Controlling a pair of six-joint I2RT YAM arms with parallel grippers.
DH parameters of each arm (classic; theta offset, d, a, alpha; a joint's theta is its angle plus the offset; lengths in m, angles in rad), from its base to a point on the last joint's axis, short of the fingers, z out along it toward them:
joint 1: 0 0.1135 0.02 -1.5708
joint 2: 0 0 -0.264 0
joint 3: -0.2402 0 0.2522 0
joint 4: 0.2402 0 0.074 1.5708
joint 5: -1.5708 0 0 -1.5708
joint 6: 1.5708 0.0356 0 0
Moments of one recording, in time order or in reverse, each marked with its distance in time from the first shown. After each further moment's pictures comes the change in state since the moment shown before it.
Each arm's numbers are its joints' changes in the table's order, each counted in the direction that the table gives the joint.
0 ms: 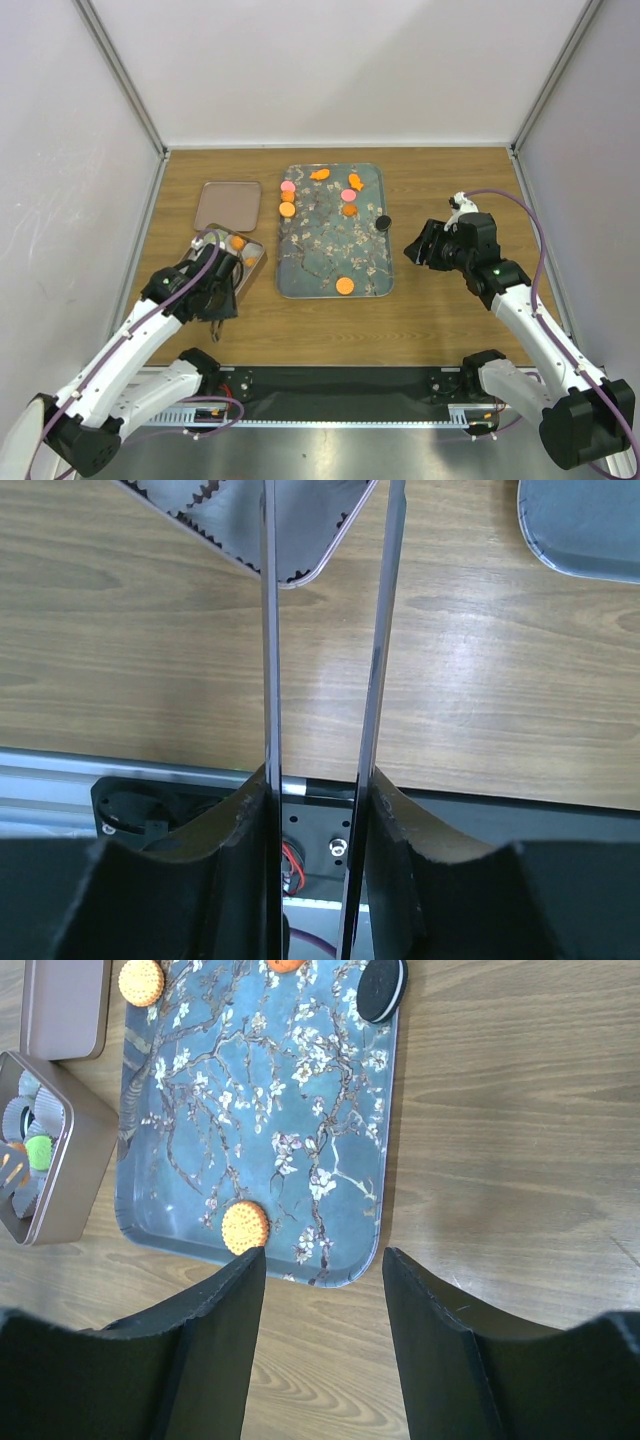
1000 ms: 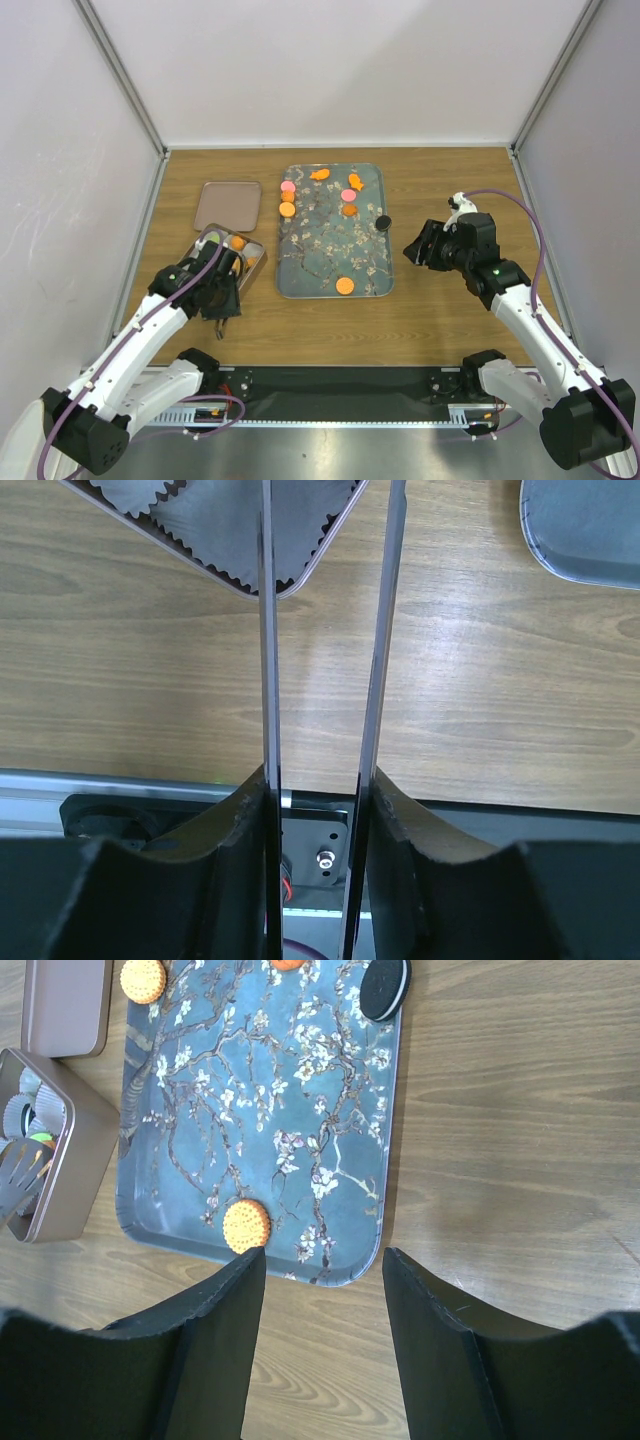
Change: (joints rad) left arm 0.086 0.043 0.064 -0.097 -0.089 0.059; right arm 0.006 0.000 0.000 0.000 0.000 0.000
